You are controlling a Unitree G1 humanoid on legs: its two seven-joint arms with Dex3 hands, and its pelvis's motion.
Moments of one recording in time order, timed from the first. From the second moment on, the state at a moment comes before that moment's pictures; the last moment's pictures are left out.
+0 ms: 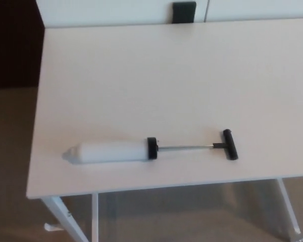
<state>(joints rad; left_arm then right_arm) 0.11 0.40 0.44 0.91 -0.28 -0.13 -0.29 0.11 -0.32 -0.32 0.84 0.16 -0.17 0.18</state>
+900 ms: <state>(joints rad) 0.14 0.40 0.45 0.86 -0.29 -0.13 -0.29 0.11 -0.33 -0.31 0.84 0.16 -0.18 0.17</state>
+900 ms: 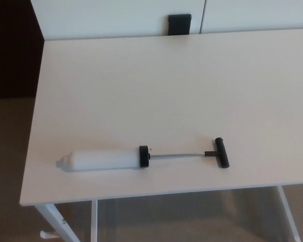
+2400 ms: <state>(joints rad) -0.09 0.62 0.26 -0.29 -0.20 0.03 -0.29 0.10 -0.32 -0.28 0.84 0.16 -0.18 0.17</state>
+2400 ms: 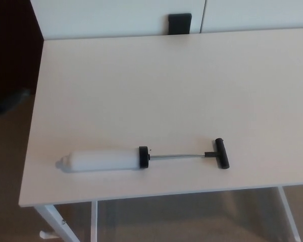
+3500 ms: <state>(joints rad) -0.17 0.60 -0.43 -0.31 0.23 0.13 -0.33 0.10 -0.32 -0.25 0.84 0.15 -0.18 0.17</state>
